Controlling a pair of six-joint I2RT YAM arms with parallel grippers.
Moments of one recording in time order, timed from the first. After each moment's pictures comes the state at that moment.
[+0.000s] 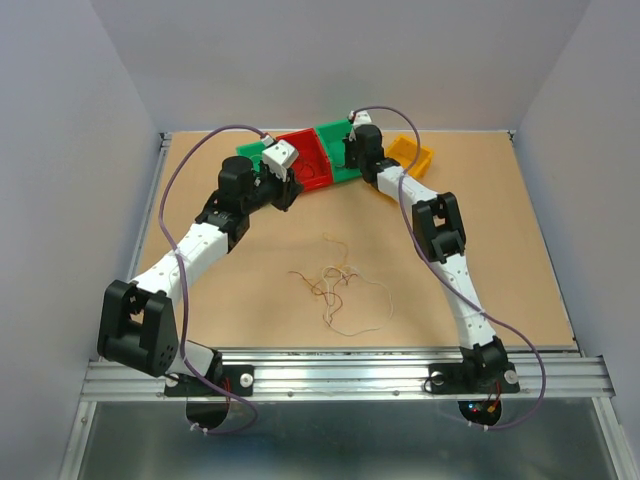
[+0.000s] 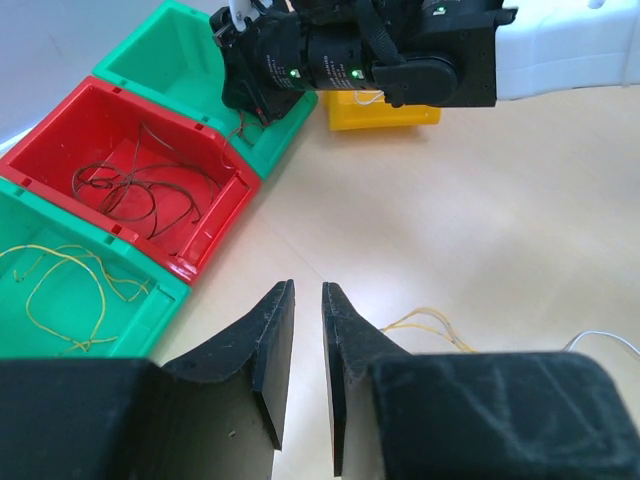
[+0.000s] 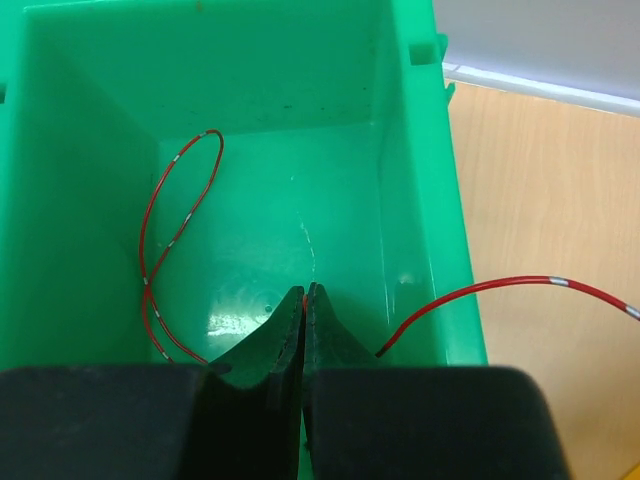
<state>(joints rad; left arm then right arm) -0.36 1.39 0.99 0.14 0.41 0.07 0.39 2.68 2.28 -0.01 0.05 0.11</state>
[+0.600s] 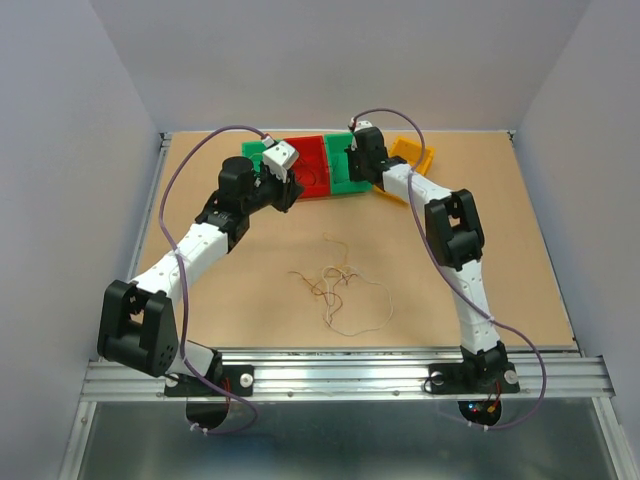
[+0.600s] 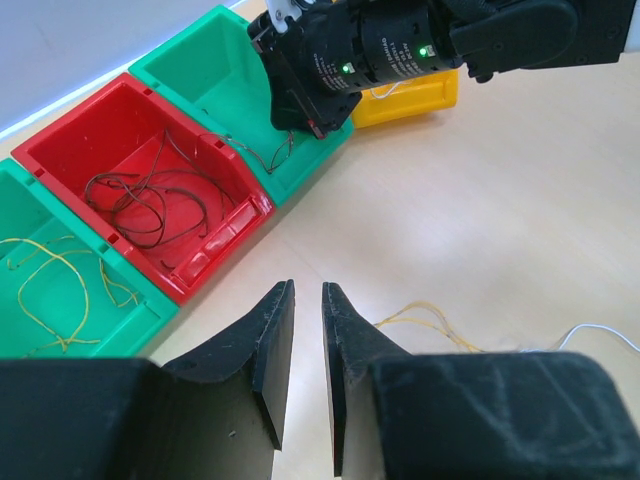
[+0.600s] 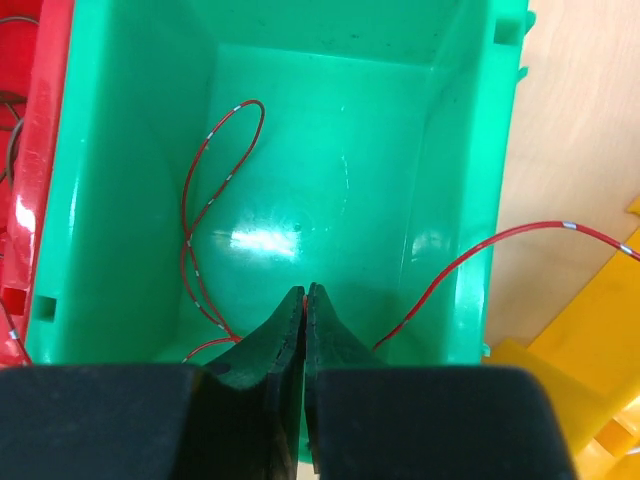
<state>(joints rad) -0.36 1.39 0.99 0.12 0.42 0.07 0.42 2.40 1.98 -0.22 0.10 0.14</state>
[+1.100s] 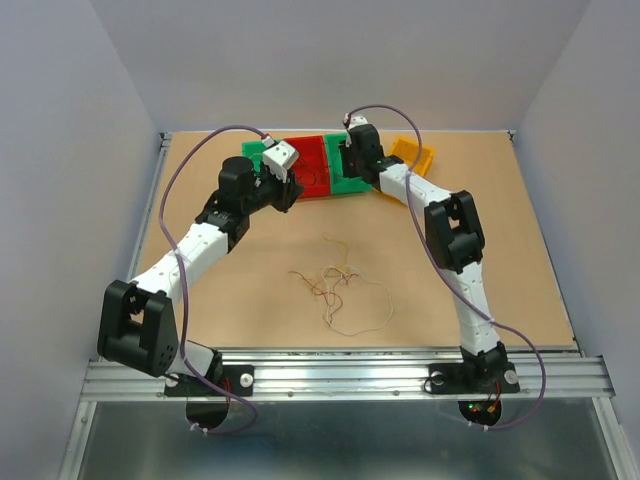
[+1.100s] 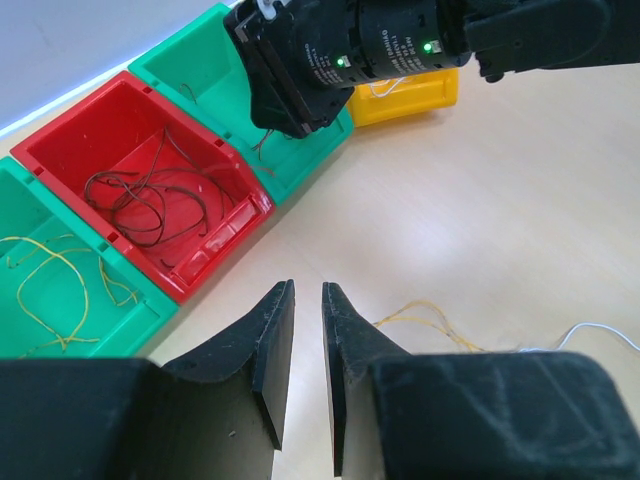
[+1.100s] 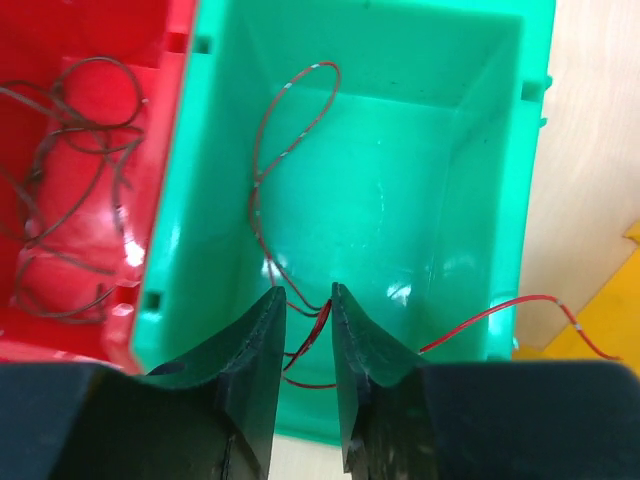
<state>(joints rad) -0.36 1.39 0.99 0.12 0.42 0.07 0.45 2.38 1.99 -0.20 0.14 0.14</state>
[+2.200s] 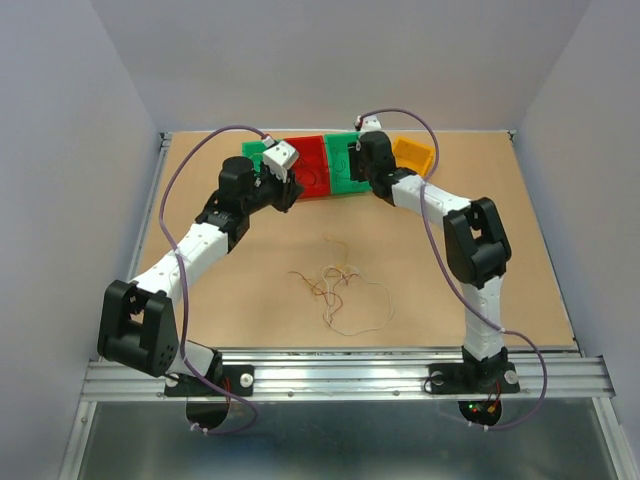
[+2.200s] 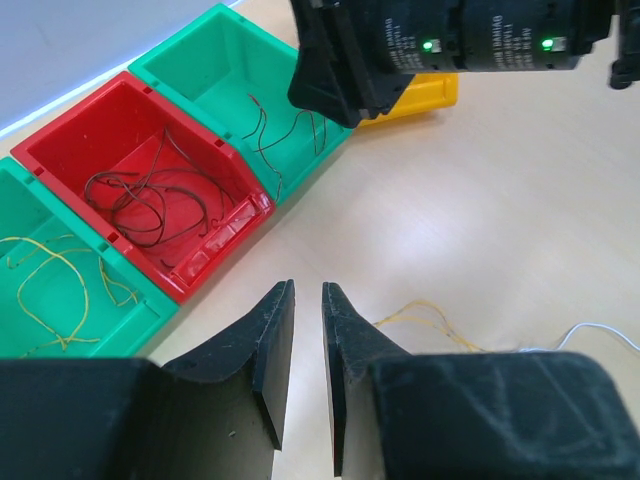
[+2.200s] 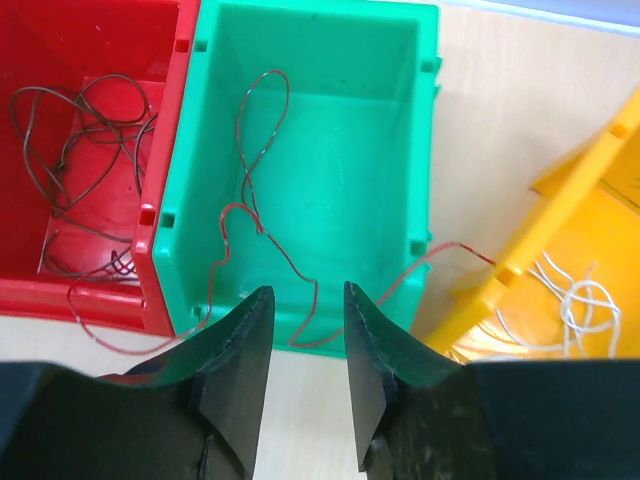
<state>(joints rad) -0.36 1.39 0.99 0.12 0.42 0.07 0.47 2.14 1.66 0.01 0.22 0.13</state>
